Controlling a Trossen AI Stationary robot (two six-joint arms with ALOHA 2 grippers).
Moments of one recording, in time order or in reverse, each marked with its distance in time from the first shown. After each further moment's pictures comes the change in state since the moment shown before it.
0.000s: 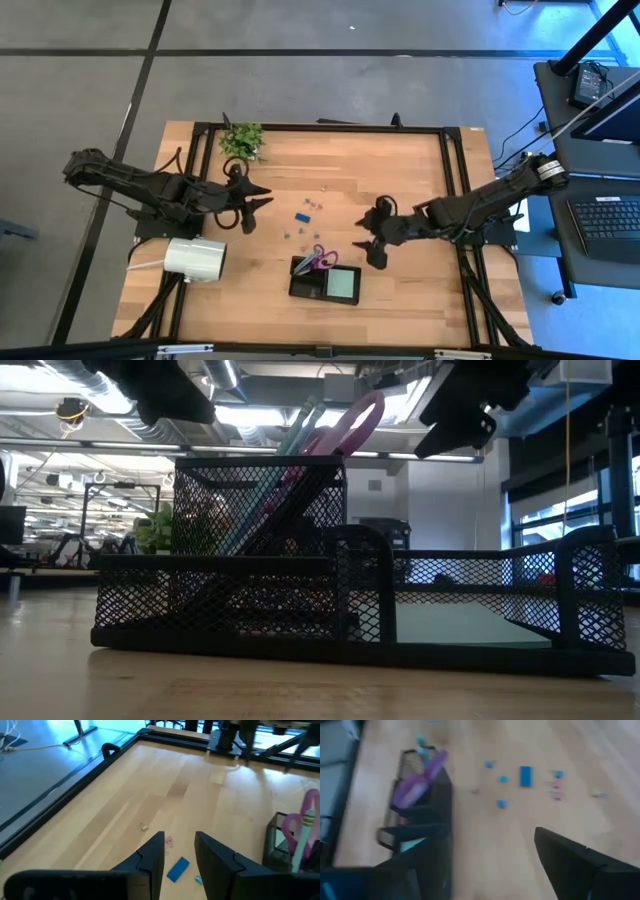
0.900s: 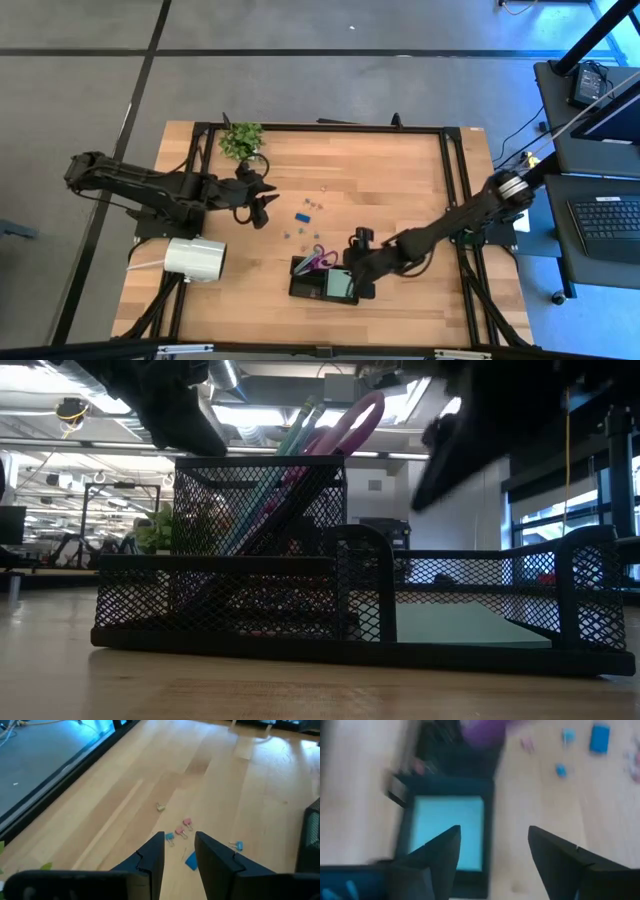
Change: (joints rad) left arm 0.125 0.129 0.000 -0.001 0.075 0.003; right arm 0.128 0.378 0.226 -0.122 -0.013 -0.032
